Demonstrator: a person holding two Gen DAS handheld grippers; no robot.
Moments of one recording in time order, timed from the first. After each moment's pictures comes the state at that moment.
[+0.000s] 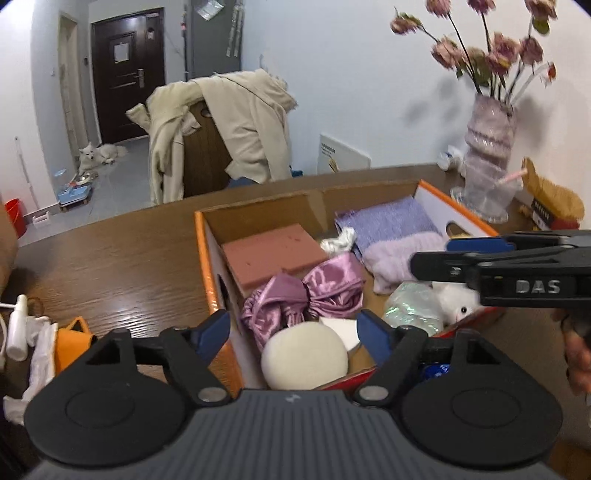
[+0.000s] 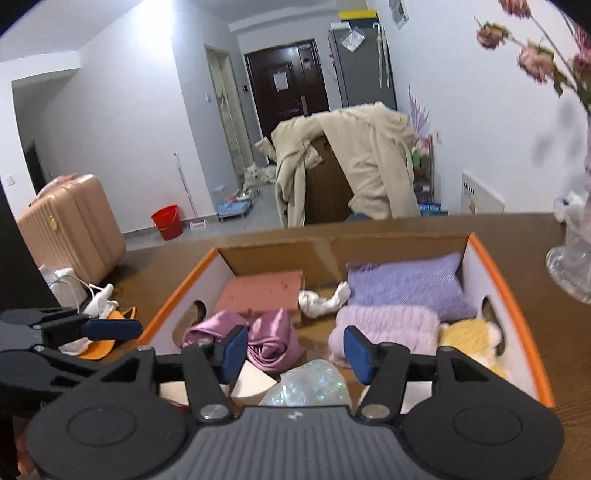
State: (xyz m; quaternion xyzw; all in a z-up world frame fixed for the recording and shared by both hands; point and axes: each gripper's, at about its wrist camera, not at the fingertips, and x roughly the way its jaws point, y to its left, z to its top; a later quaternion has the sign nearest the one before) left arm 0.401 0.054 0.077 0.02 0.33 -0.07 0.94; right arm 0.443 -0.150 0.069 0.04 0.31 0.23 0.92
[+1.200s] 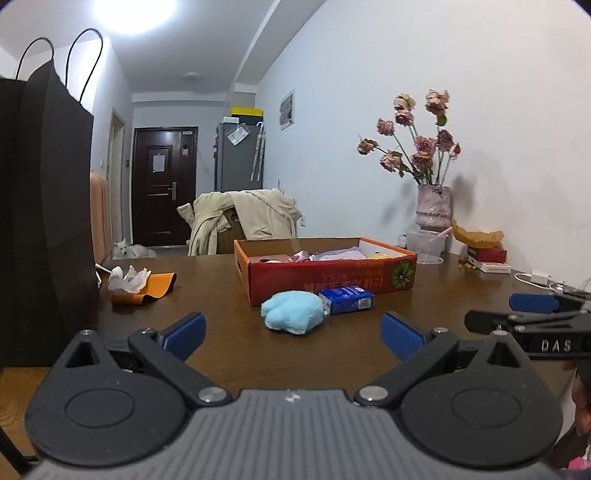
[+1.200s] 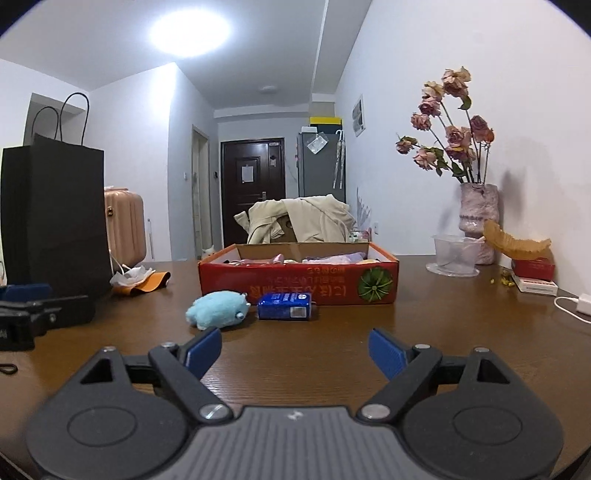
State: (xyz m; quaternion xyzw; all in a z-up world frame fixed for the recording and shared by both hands) left arm 0.047 0.035 0.031 0.00 0.11 -0.04 0.99; right arm 0.083 -0.205 0.010 0.01 0.13 0.14 0.98
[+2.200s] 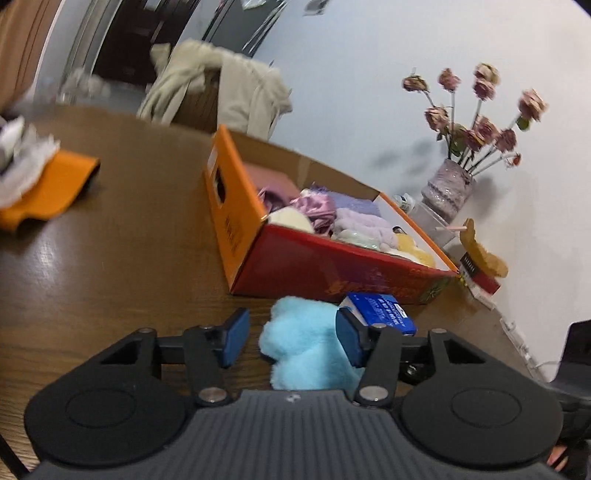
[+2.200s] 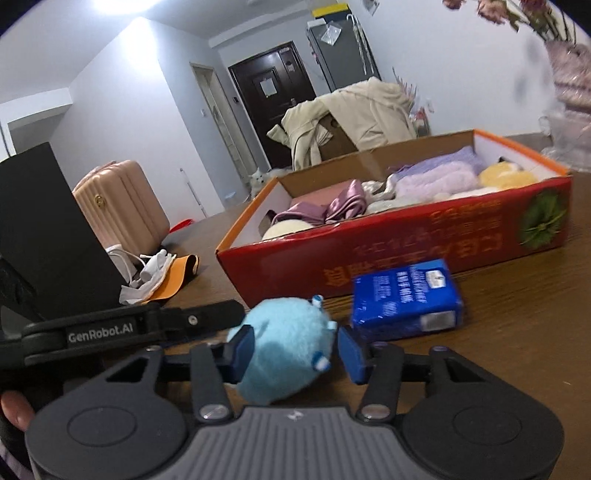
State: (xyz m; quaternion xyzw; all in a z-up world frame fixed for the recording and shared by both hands) left arm 0.307 0.122 -0.002 -0.21 0.31 -0.15 0.91; right arm 0.307 -0.108 -0.004 0.13 0.32 0.24 0.91
